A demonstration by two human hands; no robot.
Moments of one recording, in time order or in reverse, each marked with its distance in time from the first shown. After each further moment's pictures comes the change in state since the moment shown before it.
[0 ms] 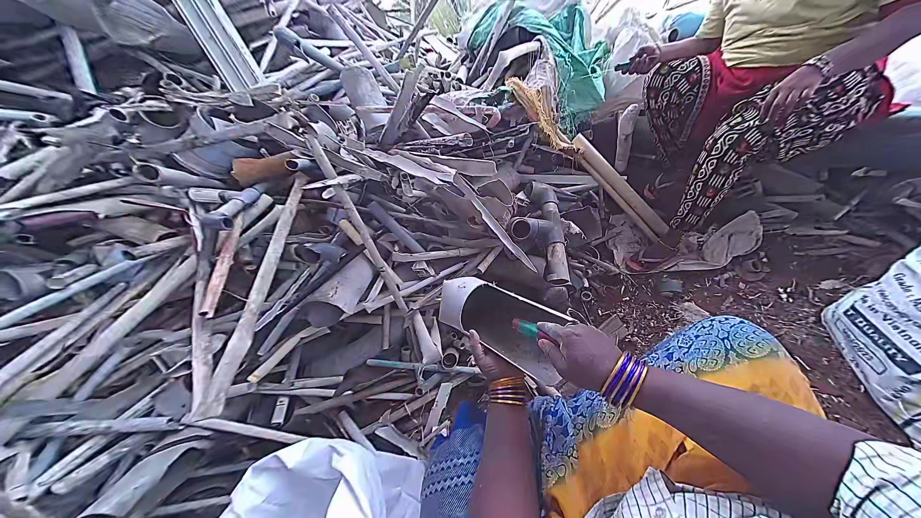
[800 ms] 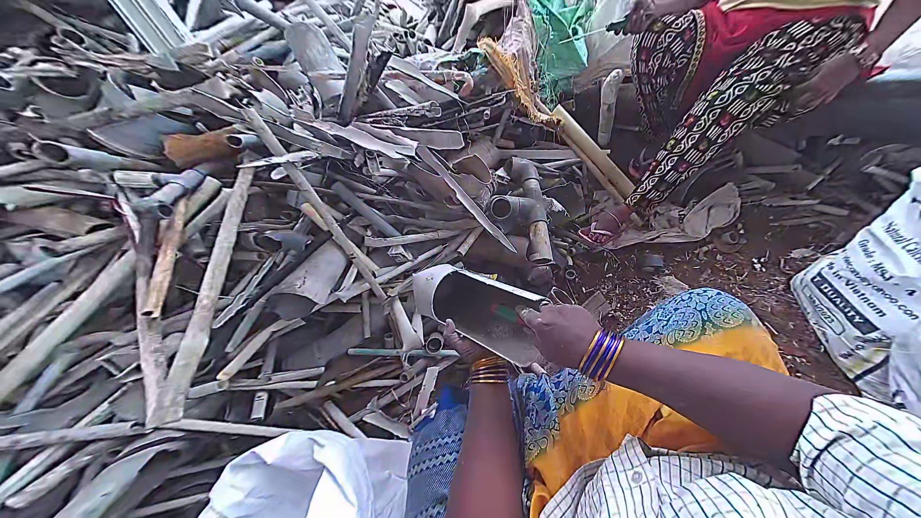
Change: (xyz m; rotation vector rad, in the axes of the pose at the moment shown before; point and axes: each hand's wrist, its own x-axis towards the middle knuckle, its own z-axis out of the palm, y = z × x) left_hand 0.013 -0.010 -0.017 0.057 0.023 0.180; right_hand 0.002 -0.001 -0.001 -0.270 -0.147 -0.038
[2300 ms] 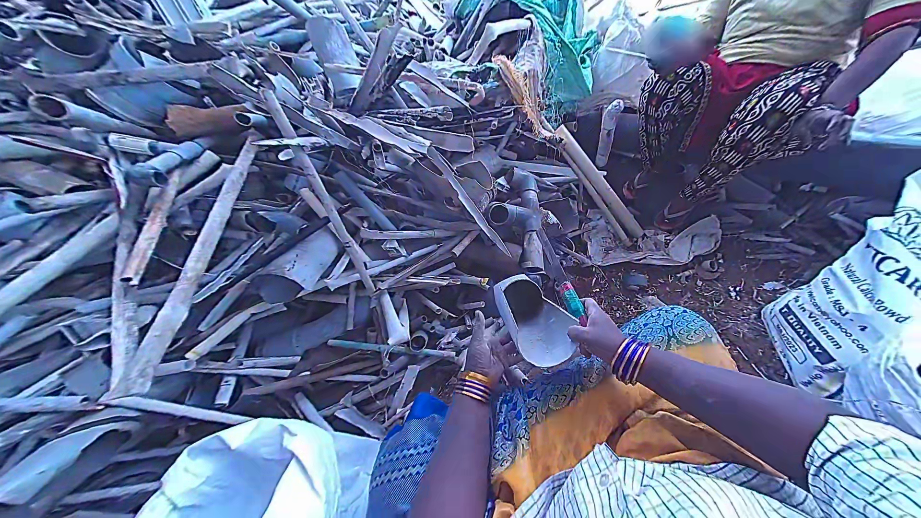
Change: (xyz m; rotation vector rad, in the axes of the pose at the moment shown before) left_hand -0.029 0.015 -0.006 0.458 -0.310 -0.911; right_hand -0.007 0.087 0.050 0.991 0.304 0.358
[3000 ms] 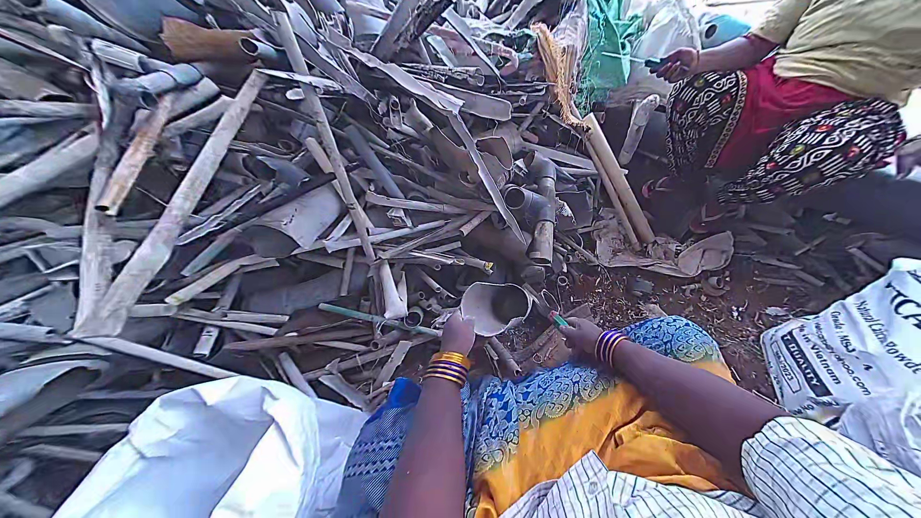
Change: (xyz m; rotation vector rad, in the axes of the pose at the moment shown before) left_hand 0.012 0.032 -0.040 0.911 0.423 0.190; right_hand 0.087 0.065 0.022 -0.215 -0.212 0.231
